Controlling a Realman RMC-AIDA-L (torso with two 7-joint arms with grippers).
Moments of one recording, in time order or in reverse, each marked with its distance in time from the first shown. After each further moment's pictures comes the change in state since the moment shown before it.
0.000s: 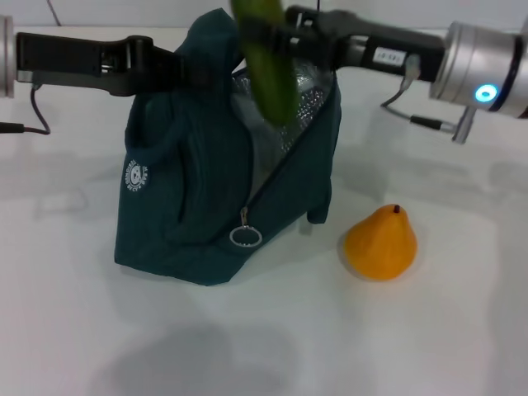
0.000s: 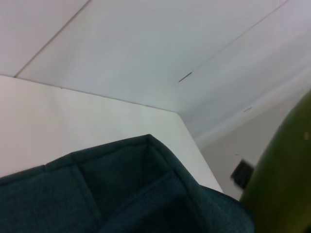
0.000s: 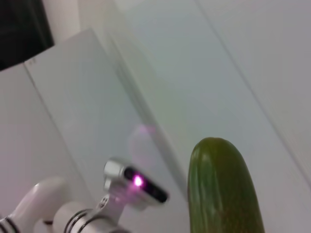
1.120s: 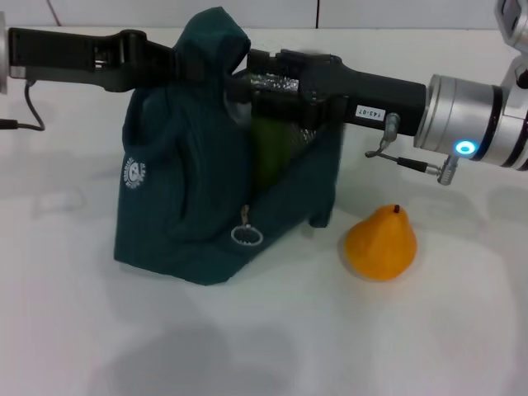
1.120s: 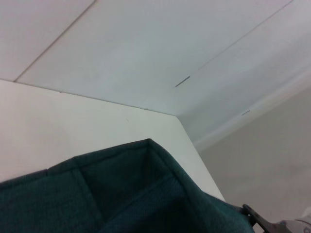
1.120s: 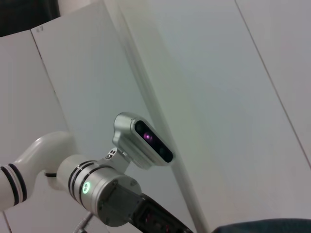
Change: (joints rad) left arm 0.003 0.011 0.000 0.000 -0.016 0.004 -0.004; right arm -0.146 0.001 -0.428 -0.169 0.334 0.142 -0.157
